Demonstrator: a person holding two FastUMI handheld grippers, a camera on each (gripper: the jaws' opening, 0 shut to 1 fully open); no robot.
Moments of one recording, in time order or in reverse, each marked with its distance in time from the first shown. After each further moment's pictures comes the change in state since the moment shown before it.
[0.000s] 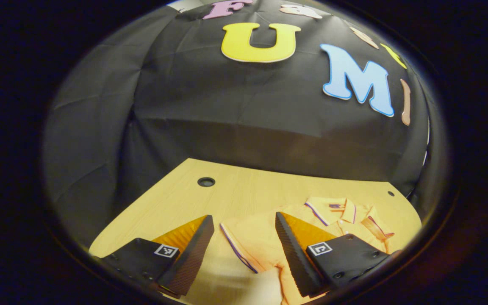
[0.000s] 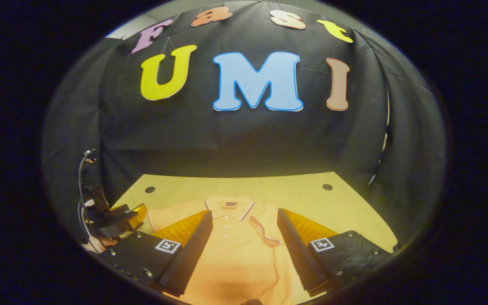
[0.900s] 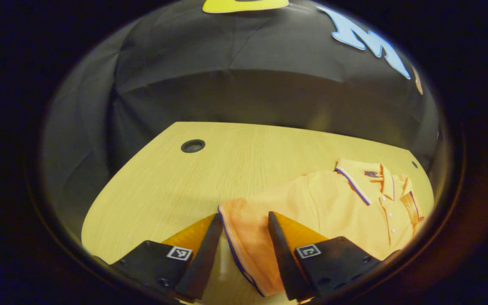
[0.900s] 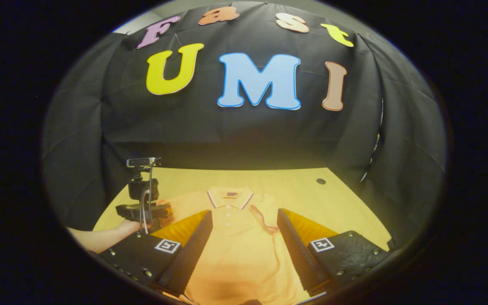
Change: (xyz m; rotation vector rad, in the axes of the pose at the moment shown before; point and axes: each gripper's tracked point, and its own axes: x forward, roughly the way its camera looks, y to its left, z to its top) left arm 0.094 0.003 -0.073 0.104 0.245 0.059; right arm -0.034 0.019 -0.025 0.000 0.040 -0.029
